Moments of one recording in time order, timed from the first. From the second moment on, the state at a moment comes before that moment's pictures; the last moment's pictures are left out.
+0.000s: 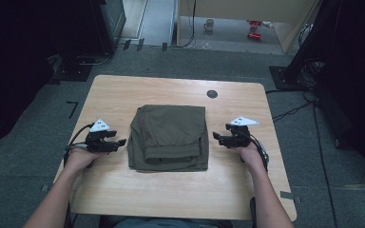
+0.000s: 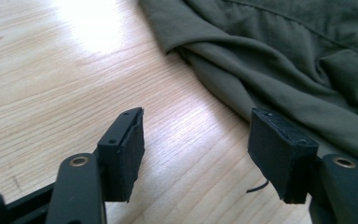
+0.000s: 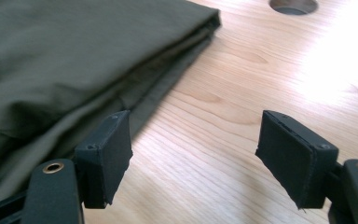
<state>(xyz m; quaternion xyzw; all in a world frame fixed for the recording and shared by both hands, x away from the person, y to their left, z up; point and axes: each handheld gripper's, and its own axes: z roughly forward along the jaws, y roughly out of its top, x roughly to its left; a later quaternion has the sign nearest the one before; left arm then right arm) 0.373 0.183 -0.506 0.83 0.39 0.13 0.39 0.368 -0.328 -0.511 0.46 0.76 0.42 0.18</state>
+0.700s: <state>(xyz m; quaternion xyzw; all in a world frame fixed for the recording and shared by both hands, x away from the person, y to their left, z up) 0.378 0.198 -0.516 0.82 0.40 0.15 0.39 0.376 -0.339 -0.524 0.49 0.77 0.35 0.20</state>
